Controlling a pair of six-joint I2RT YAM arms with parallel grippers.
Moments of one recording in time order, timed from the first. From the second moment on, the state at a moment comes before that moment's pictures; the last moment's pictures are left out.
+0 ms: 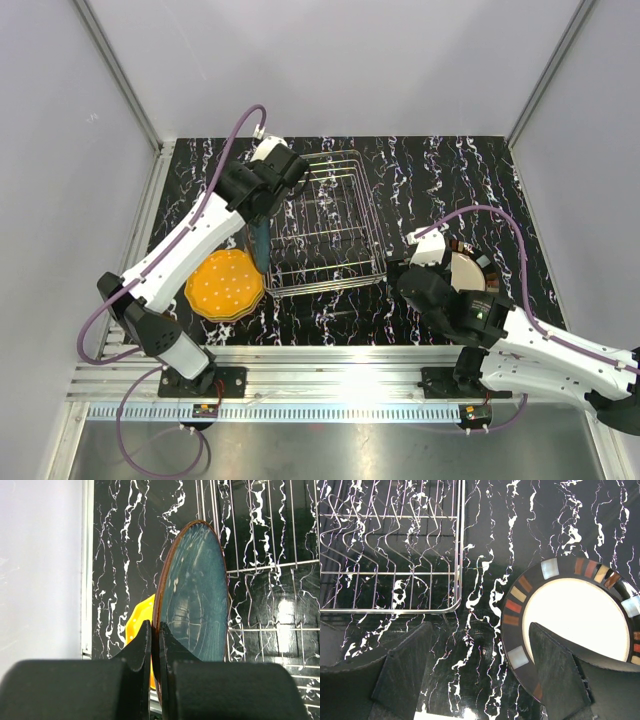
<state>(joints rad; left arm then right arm) -0.71 1.58 1.79 -1.31 -0.77 -0.39 1.09 0.81 0.75 -0.62 0.83 0.51</state>
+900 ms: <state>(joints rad) -0.67 1.52 1.73 -1.23 -0.75 -0.35 1.09 0.82 0.74 -0.60 0.83 0.51</state>
